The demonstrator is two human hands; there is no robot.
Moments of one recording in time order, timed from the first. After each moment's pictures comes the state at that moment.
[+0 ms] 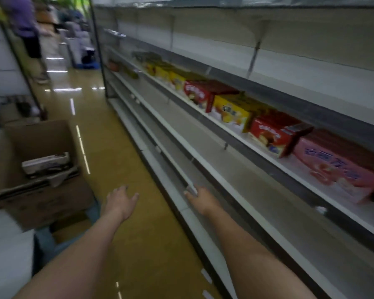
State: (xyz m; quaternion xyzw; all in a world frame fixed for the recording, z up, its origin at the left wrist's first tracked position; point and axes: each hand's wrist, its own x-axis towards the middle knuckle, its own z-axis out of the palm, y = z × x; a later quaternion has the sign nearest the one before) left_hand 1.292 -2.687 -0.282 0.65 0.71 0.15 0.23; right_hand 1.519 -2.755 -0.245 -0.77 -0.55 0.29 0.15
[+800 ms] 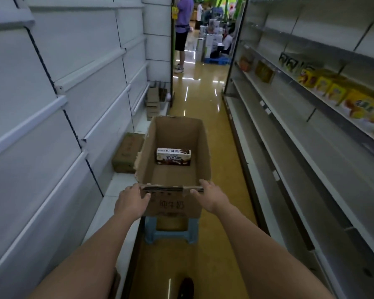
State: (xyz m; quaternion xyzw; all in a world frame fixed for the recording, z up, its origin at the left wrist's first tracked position) left_hand 0.929 -2.560 -0.323 0.45 0.85 0.19 0.20; right_hand 1.139 -2.479 -0.291 -0.57 -0.78 0.27 -0.02
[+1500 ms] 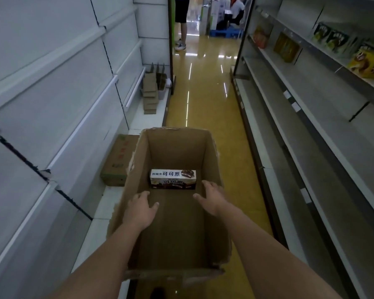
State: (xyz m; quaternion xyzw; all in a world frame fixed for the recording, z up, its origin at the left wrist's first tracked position) left_hand 0.864 -2.271 -0.382 0.42 0.86 0.12 0.27; right_hand 1.053 -2.181 -0.352 -0.58 -0.76 0.29 -0.06
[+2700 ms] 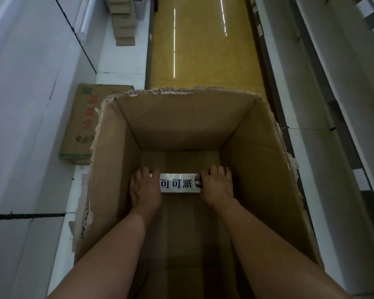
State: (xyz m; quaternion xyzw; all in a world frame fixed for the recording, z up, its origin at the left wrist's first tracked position) left_hand 0.766 -2.037 -0.619 0.57 0.81 -0.04 0.15; right_hand 0.936 -1.976 -0.601 -0.55 -0.80 0.12 -0.22
